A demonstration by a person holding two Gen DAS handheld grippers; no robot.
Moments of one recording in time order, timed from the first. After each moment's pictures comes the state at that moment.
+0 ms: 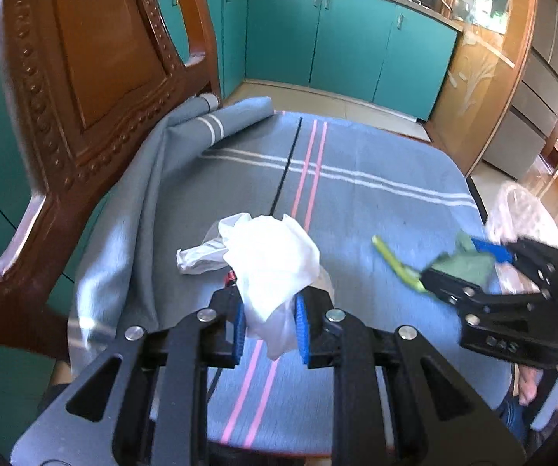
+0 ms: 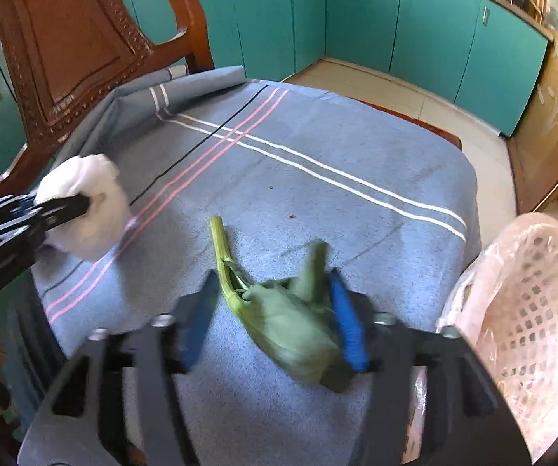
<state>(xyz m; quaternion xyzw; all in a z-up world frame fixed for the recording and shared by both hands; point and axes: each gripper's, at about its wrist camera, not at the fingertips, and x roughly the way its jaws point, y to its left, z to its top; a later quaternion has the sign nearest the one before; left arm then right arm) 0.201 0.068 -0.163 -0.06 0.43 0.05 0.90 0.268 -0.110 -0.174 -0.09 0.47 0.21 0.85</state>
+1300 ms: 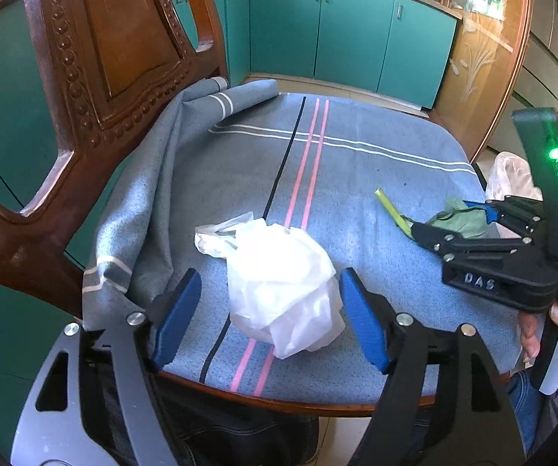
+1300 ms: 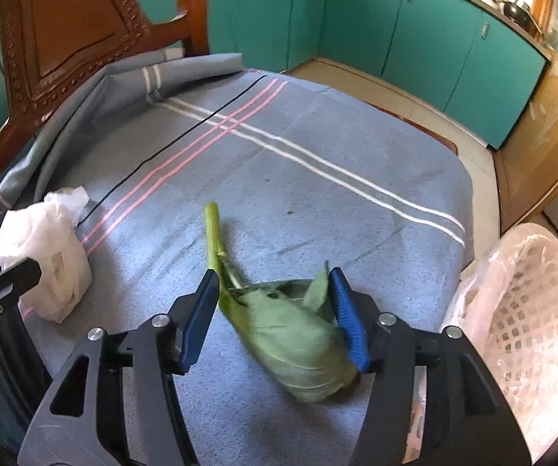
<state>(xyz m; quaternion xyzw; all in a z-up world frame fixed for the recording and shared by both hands) 0.169 0.064 -0.170 -0.04 0.44 0.07 0.90 0.268 -0.099 -0.185 -0.13 0.47 0.20 0.85</state>
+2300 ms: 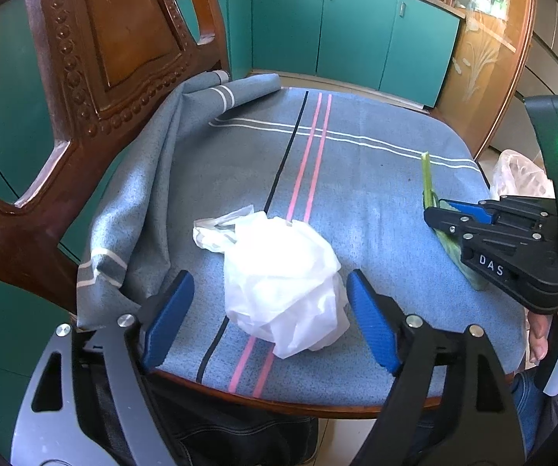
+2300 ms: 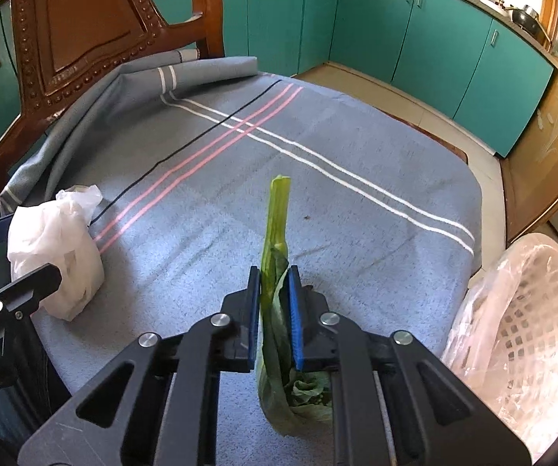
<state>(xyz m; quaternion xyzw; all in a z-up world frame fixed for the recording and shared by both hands) 0.171 0.067 -0.177 -0.05 0.44 0.07 0.89 0.268 -0.093 -0.185 -0.13 0.46 0.21 0.85</state>
